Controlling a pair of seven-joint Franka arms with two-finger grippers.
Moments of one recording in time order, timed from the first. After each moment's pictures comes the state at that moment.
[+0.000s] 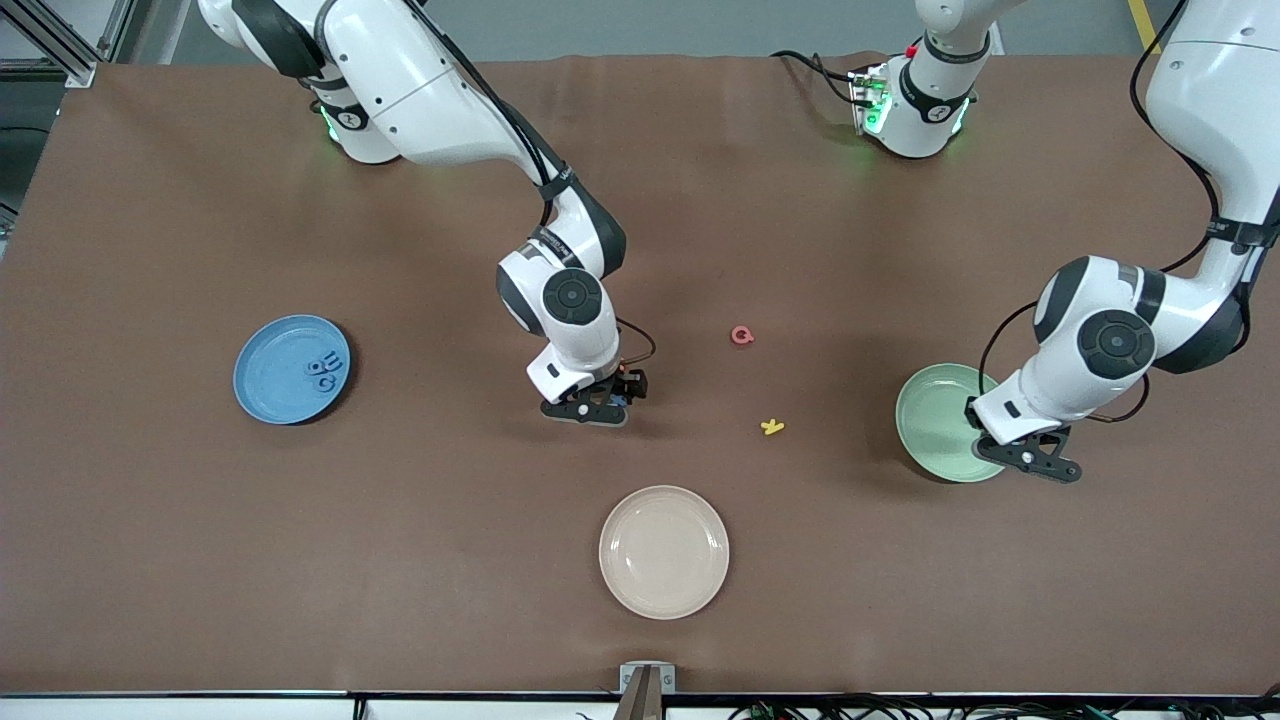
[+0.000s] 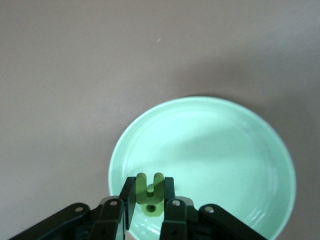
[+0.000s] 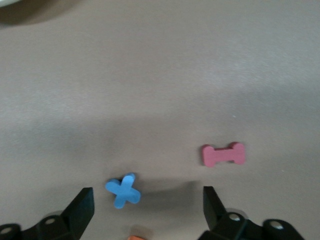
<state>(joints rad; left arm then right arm) 0.52 0.55 -0.61 -1.89 0.61 2.30 -0.06 0.70 0.80 -0.01 -1.53 -0.02 2.40 0.82</state>
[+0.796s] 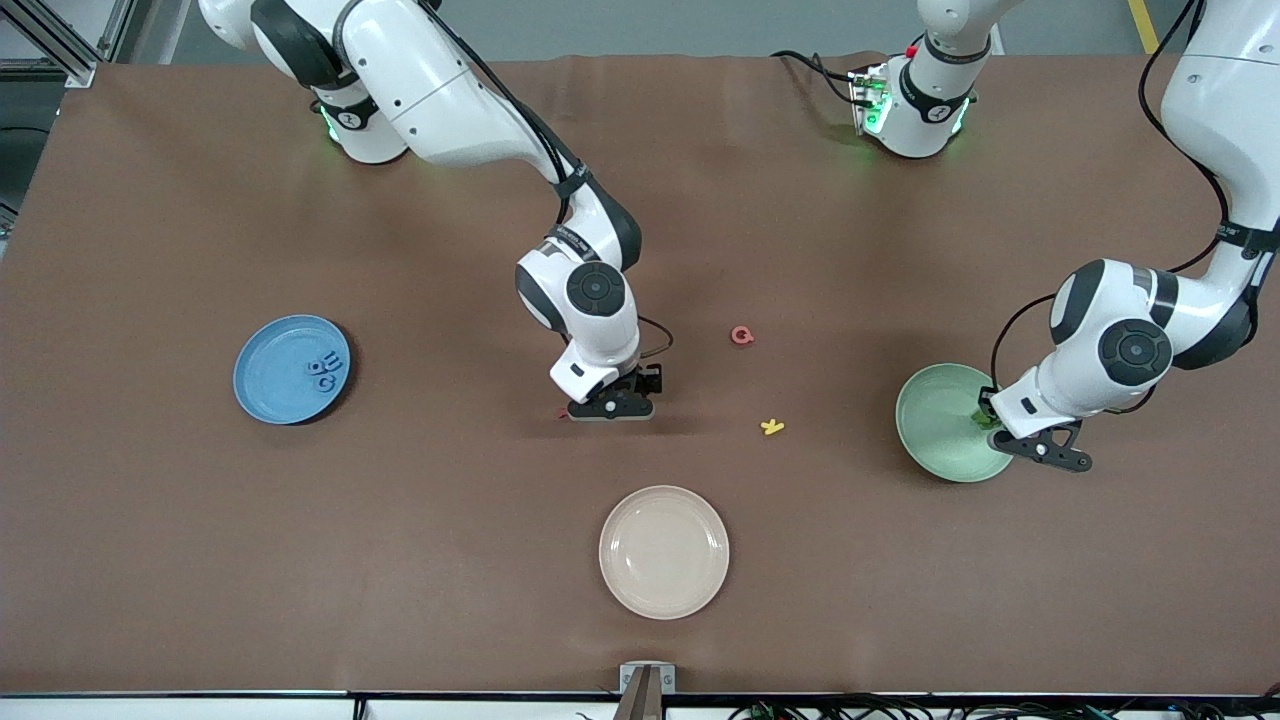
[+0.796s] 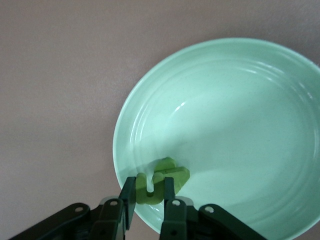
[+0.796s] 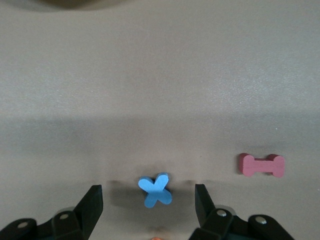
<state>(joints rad) 0.59 0.58 -0.61 -1.94 0.61 2.29 -0.04 0.73 0.84 0.00 -1.47 -0.06 2.40 0.76</state>
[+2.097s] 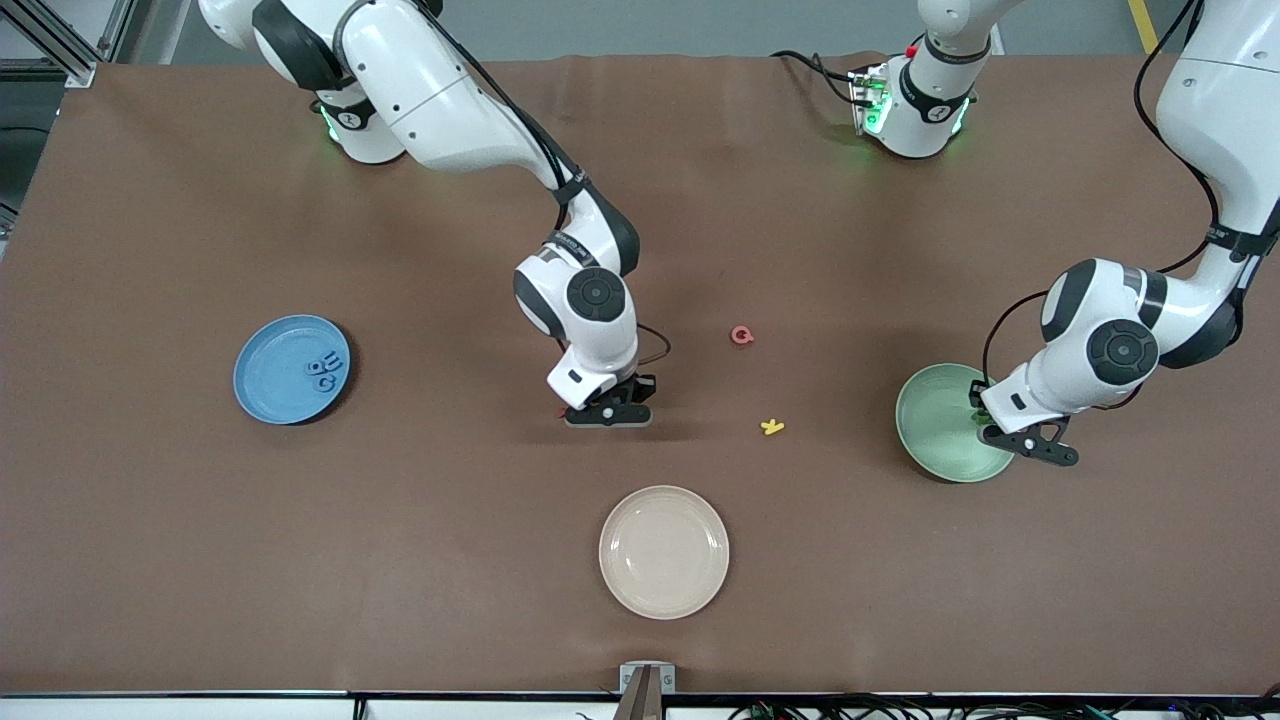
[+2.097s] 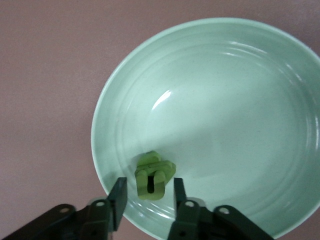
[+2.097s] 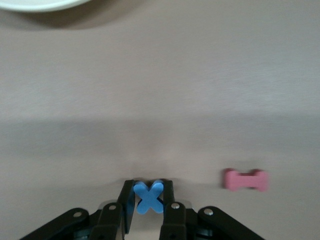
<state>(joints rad) 0.59 0.58 -0.63 -1.96 0.61 2.29 -0.04 0.71 0.85 -0.02 -1.43 -0.08 2.32 0.76</state>
